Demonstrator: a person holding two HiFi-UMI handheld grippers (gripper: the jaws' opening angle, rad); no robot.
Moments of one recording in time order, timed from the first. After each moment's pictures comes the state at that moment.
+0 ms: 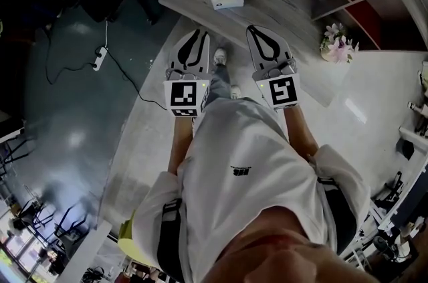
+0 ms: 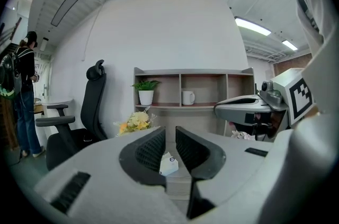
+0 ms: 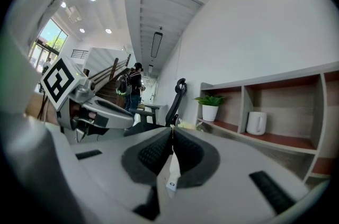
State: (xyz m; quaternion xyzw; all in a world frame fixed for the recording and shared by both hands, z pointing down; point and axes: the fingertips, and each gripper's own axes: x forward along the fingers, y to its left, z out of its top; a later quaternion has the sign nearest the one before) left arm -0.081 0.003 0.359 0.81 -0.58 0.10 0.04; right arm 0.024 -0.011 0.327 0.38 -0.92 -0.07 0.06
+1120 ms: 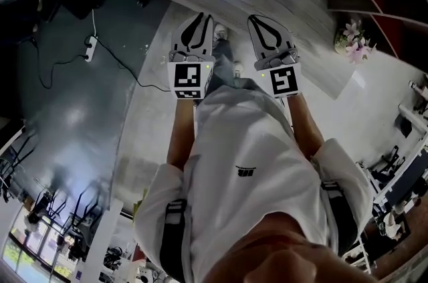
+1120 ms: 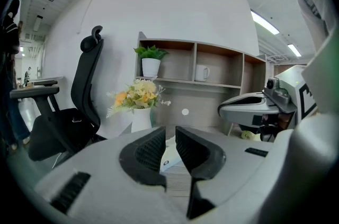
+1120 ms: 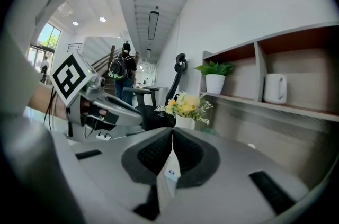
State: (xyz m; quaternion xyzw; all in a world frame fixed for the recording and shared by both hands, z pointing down) left arm -0.112 -0.089 0.463 0.82 -0.55 0.14 0.12; right arm -0.016 -0.088 0.429 0.37 -0.92 -0.02 0.14
